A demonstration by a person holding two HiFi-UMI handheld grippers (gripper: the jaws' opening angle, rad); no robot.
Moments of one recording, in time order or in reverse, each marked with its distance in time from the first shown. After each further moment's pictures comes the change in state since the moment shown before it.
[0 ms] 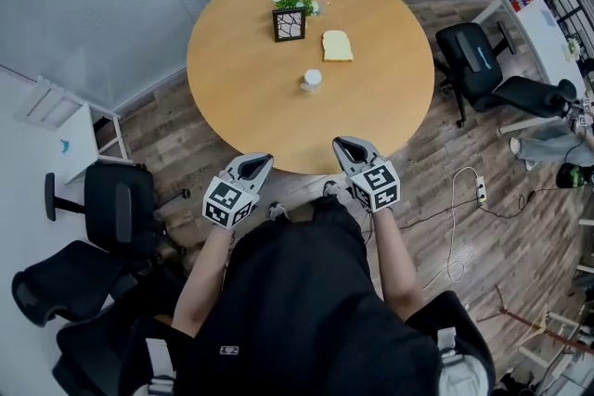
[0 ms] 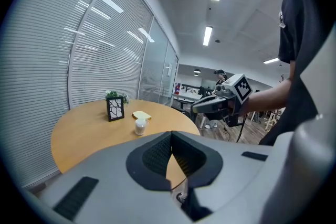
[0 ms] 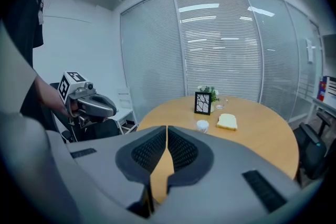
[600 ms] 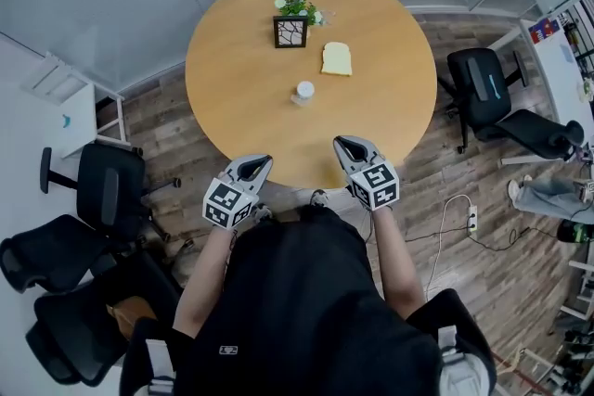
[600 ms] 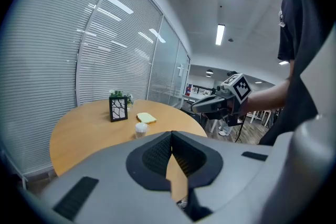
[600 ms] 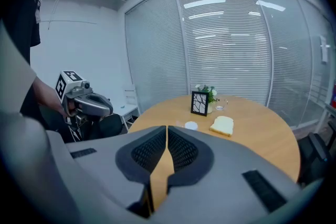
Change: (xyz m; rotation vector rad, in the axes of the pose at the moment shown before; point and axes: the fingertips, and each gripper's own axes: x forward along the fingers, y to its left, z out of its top) left arm 0.061 -0.013 0.024 -0.066 -0.010 0.131; right arm 0.004 -0.081 0.007 -0.044 0.032 0.109
